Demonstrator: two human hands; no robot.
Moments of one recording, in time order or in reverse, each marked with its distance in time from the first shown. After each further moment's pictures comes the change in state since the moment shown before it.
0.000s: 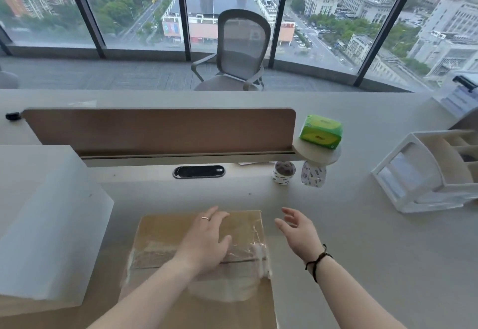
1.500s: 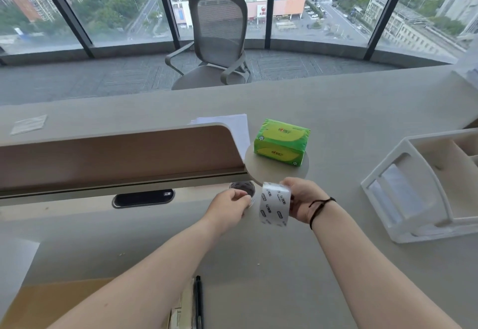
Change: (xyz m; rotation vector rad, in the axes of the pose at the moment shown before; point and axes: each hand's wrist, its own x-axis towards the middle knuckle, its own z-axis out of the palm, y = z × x) left_hand 0.240 0.208 0.075 -0.611 -0.024 -0.350; right_hand 0.240 -0.033 -0.171 0.597 -0.184 0.508
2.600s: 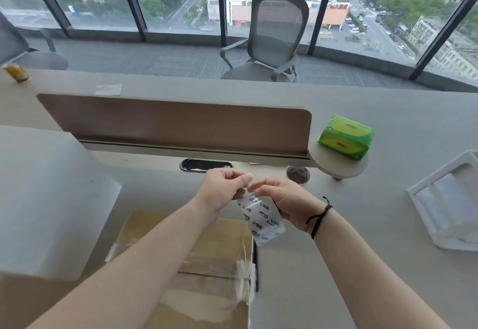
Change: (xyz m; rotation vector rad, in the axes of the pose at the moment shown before) left_hand -0.103 -0.067 -0.159 -0.380 0.135 0.130; right_hand -0.140 0.091 0.163 -0.640 -0.440 -0.256
